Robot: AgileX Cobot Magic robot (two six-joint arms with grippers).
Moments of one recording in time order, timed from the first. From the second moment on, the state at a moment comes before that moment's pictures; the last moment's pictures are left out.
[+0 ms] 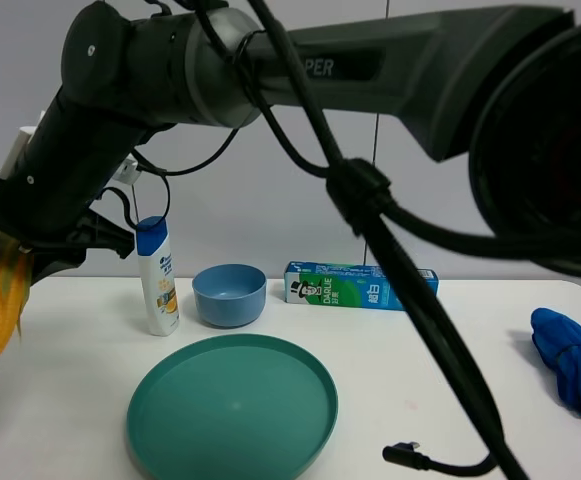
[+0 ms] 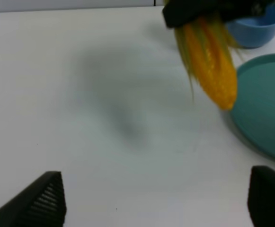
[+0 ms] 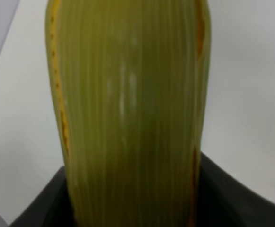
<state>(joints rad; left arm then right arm) 0.05 -0.01 -0.51 -0.06 1.05 0.06 0.95 2.46 -2.37 0.33 0.79 0.30</state>
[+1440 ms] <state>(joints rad) 0.05 -0.01 -0.51 -0.06 1.05 0.06 0.95 2.71 -2.37 0.19 0.71 0.78</state>
